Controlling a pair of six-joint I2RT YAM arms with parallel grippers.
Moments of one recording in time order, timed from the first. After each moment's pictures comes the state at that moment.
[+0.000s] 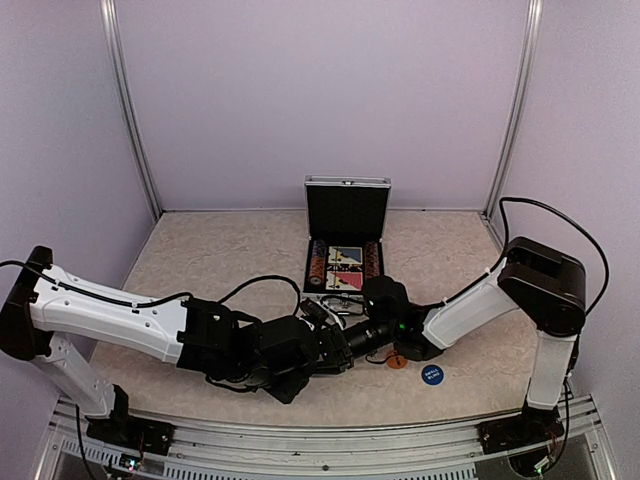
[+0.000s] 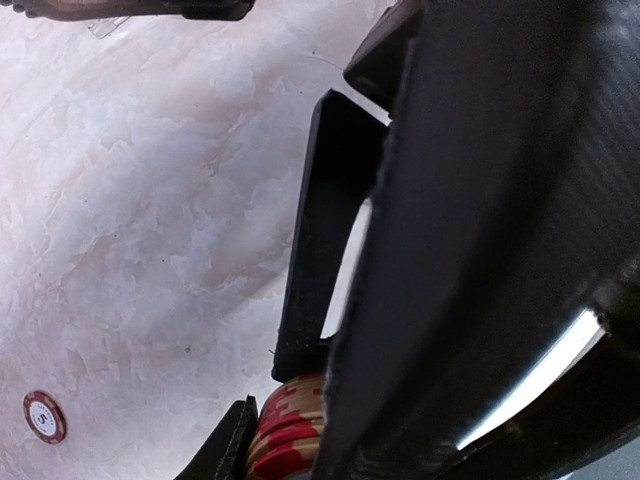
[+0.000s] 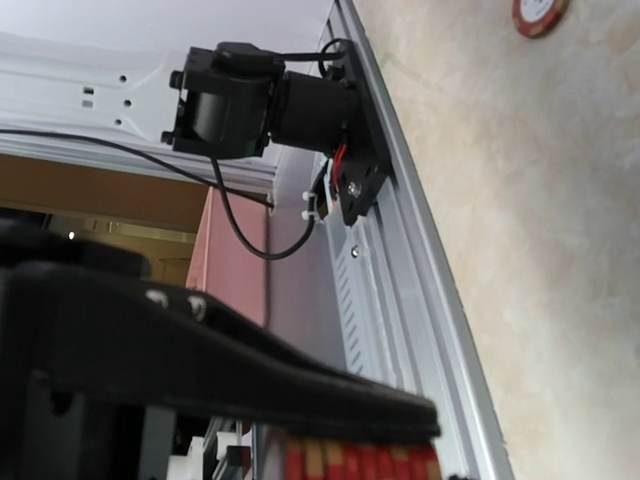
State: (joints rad) left arm -1.38 1.58 1.08 -0.64 -0.31 -0.67; right arm 1.01 1.92 0.83 0.82 -0.92 1.05
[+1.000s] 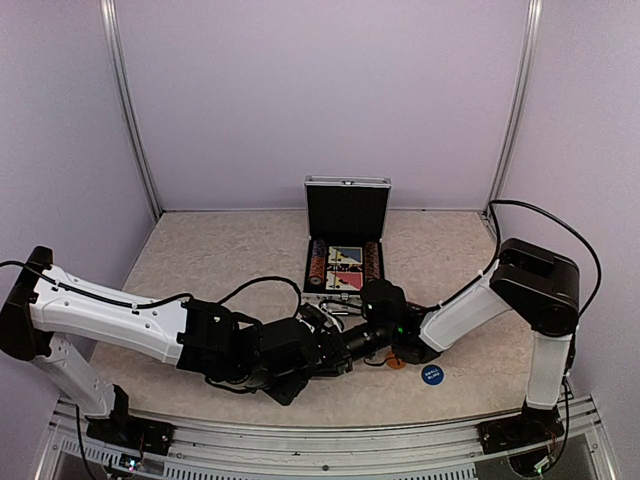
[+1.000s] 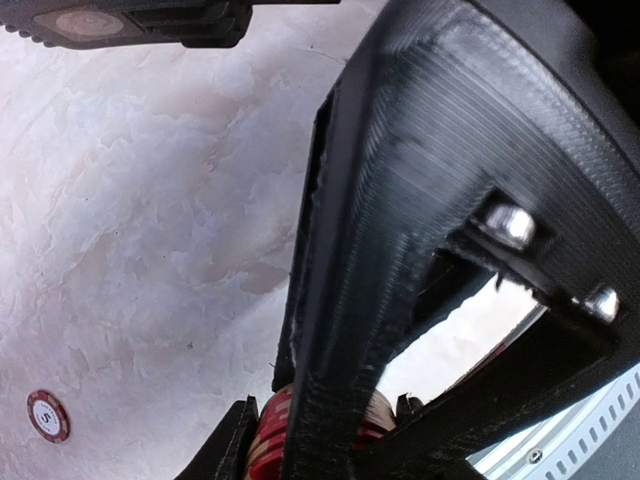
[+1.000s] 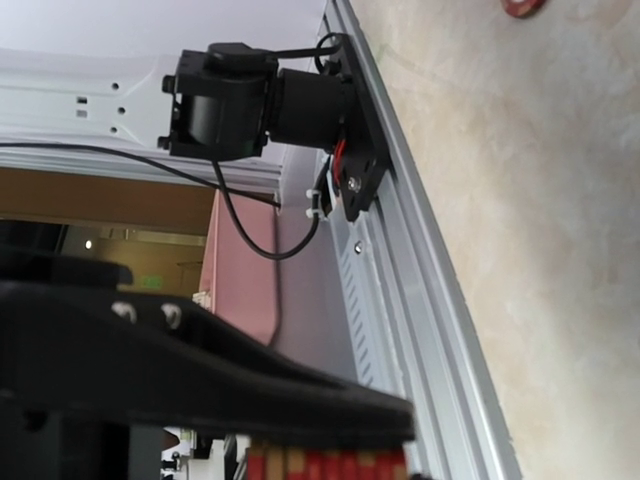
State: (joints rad) left arm -1.38 1.58 1.08 -0.65 -0.31 -0.67; right arm 1.01 1.96 0.83 0.86 -0.92 1.11
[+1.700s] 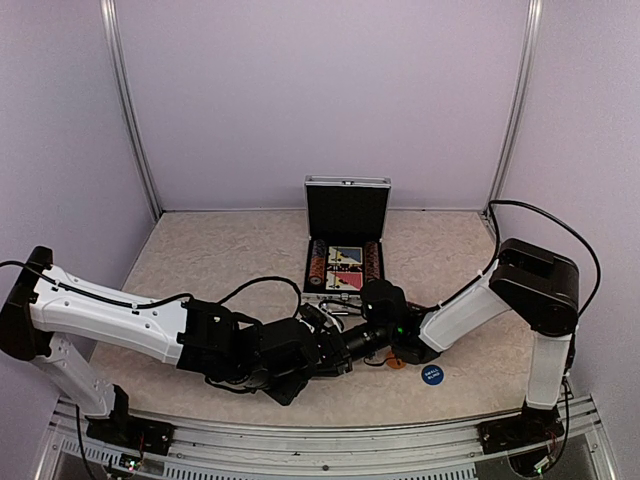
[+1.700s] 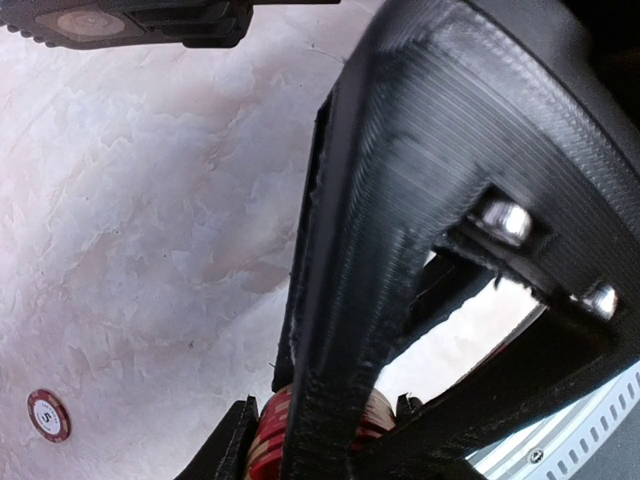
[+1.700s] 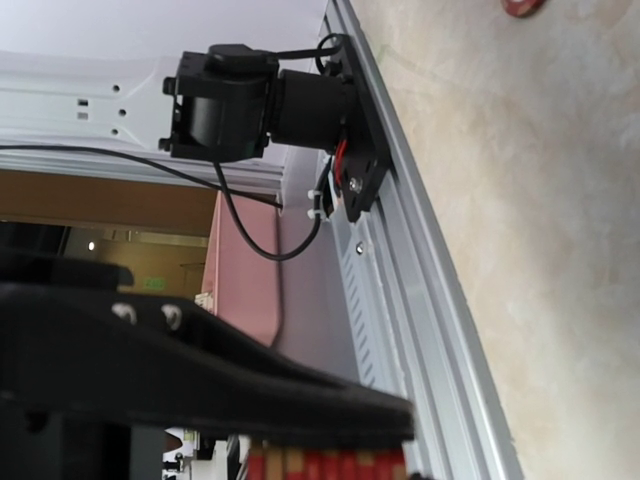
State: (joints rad) left arm -1.38 1.58 1.08 -0.65 -0.31 -0.67; right arm 1.01 1.96 0.83 0.87 -0.92 1.12
